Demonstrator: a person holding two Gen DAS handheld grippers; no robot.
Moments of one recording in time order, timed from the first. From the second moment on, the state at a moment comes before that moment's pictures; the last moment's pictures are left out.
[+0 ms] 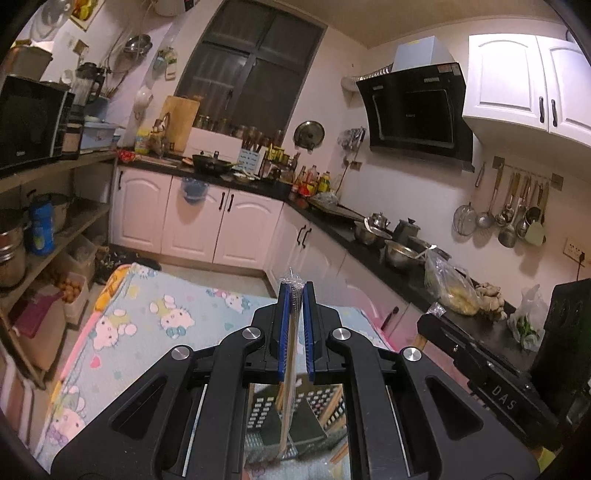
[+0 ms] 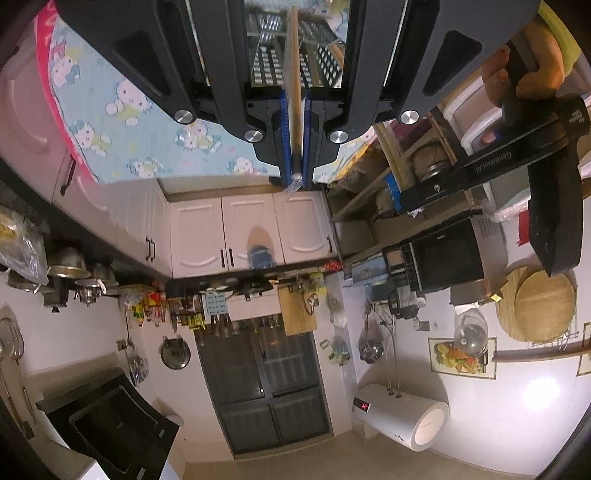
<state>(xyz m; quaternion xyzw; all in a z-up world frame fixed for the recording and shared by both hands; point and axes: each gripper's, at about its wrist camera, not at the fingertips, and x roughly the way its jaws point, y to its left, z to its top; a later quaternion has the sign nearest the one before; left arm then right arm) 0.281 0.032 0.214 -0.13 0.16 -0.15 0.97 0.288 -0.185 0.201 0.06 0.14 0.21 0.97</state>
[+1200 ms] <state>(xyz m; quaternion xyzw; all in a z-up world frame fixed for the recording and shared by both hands) 0.315 0.028 0.149 -0.14 0.17 -0.12 0.97 0.331 -0.184 0.158 0.09 0.11 0.17 0.97</state>
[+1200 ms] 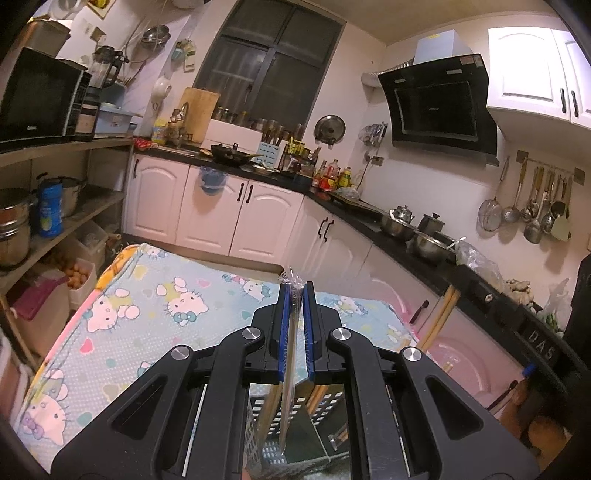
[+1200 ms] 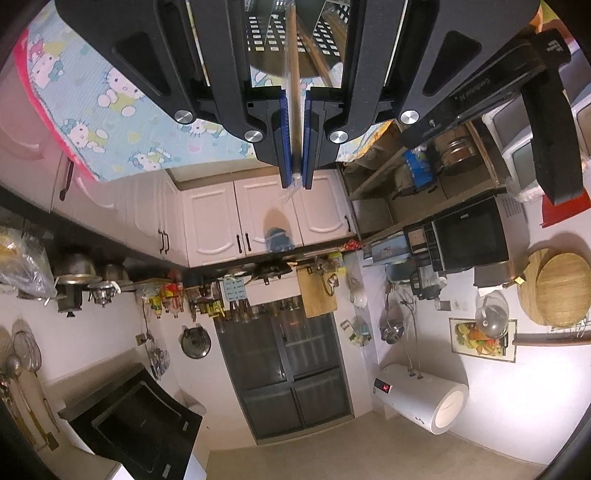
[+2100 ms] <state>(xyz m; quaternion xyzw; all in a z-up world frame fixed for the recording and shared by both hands) 0.315 0.026 0.109 -0.13 0.21 -0.12 0.96 0.336 -0.186 0.103 0.08 0.15 0.14 0.97</state>
